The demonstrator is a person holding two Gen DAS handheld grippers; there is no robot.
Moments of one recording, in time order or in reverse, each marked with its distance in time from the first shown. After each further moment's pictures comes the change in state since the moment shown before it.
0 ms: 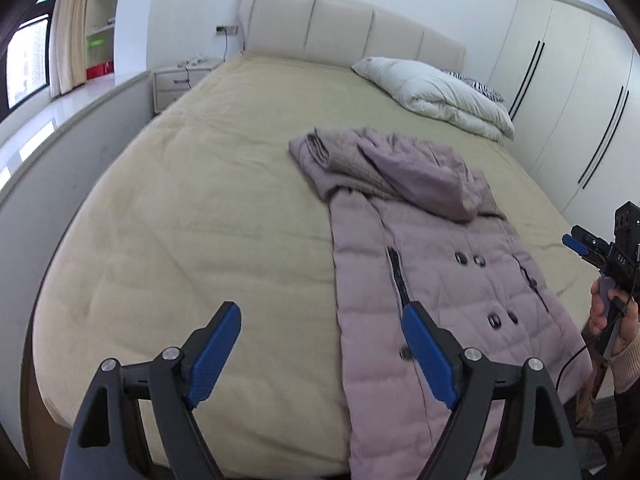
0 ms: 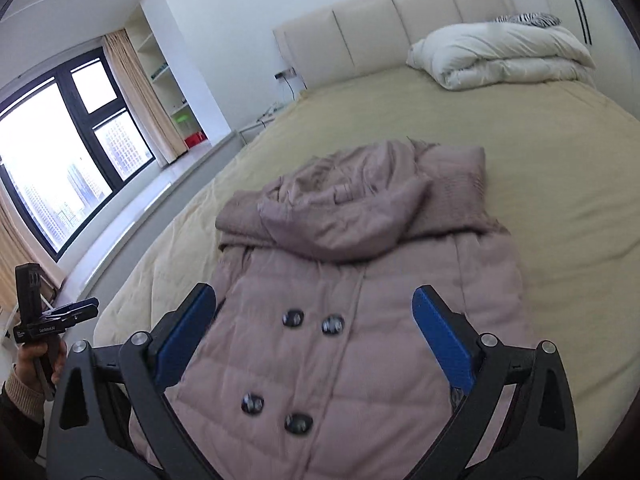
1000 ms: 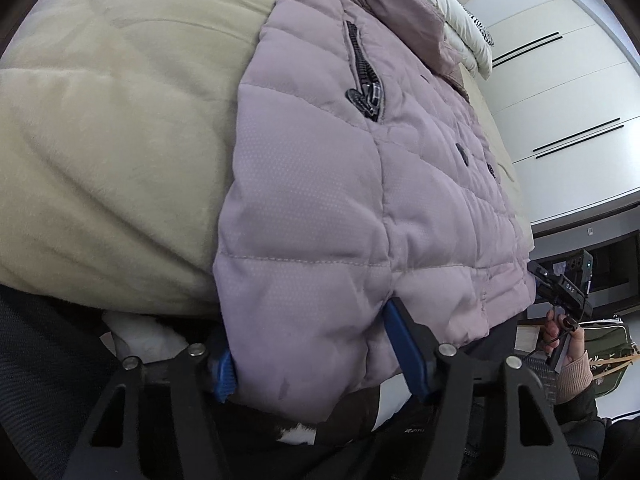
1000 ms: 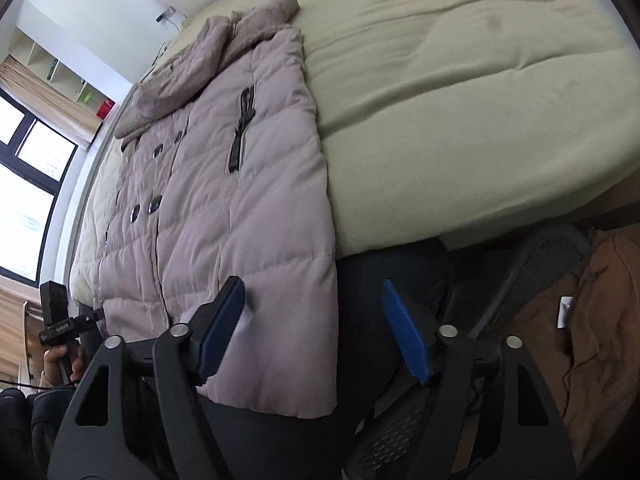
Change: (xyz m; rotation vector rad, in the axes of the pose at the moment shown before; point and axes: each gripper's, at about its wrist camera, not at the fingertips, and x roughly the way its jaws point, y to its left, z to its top) left arm 0.069 -0.016 -0.132 -0.208 0.420 -0.318; right arm -0.132 -0.146 -0.188 0.351 0.367 -0.163
